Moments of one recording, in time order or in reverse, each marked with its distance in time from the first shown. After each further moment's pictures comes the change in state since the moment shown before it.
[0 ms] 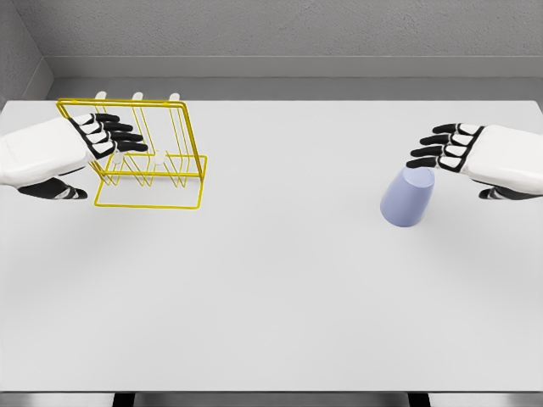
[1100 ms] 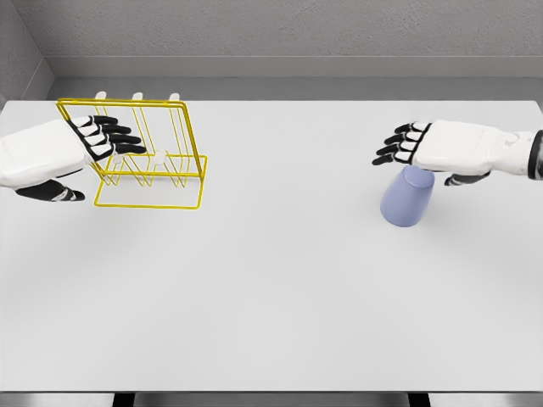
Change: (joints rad) left arm 0.006 0.011 0.000 -0.002 0.000 0.000 0.000; right arm -0.172 0.275 0.117 0.218 0.097 -0.001 0.221
